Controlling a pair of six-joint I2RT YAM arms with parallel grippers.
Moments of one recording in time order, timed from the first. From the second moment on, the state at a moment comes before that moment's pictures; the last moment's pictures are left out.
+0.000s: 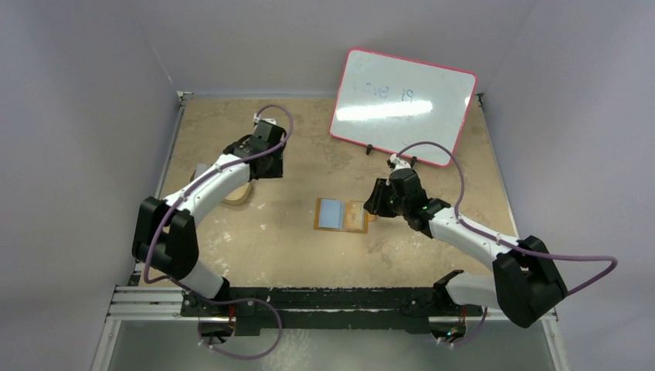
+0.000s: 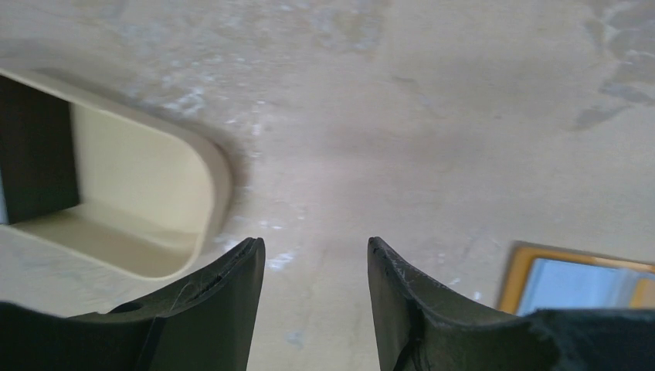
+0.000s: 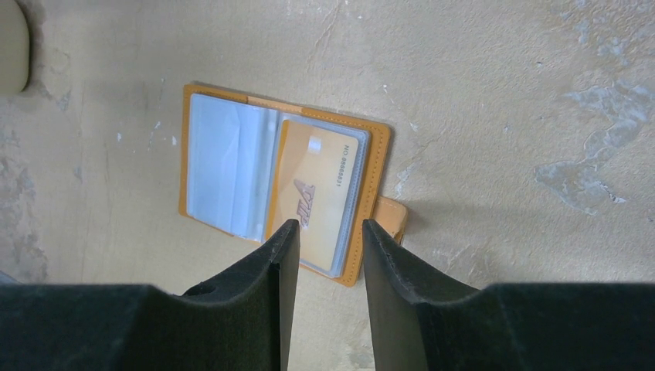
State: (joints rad) left arm -0.45 1.58 1.19 -0.59 -0.32 -0.40; right arm 0.53 1.24 0.61 -0.11 -0.02 0.61
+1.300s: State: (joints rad) left arm -0.03 1.82 1.31 -0.74 -0.64 -0.11; right arm 0.53 1.22 0.61 -0.12 -0.04 0.58
